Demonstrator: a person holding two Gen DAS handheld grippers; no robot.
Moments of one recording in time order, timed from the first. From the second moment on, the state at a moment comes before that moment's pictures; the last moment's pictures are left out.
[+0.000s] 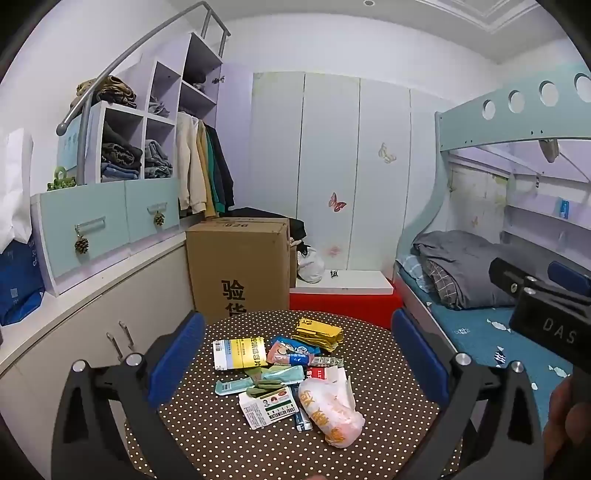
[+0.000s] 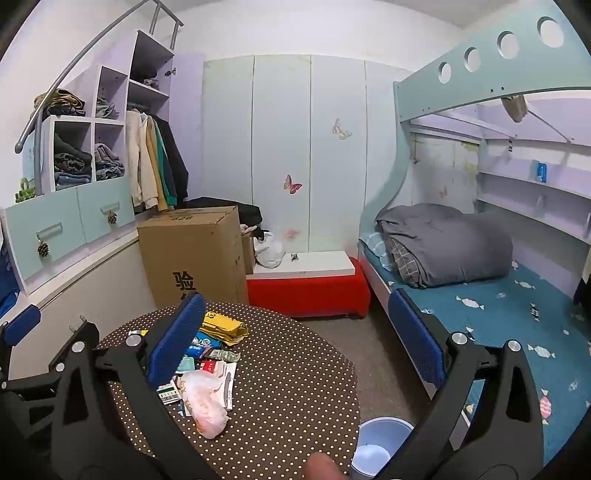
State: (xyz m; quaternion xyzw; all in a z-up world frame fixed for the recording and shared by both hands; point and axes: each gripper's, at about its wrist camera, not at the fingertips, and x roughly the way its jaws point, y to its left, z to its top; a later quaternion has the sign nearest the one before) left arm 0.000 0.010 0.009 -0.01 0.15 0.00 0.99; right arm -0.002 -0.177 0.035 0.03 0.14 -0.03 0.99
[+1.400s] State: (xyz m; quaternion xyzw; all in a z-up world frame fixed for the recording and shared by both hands) left arm 0.027 0.032 -0.028 -0.02 0.19 0.03 0.98; right arm 0.044 -0.156 0.003 0.02 0.20 -0.01 0.98
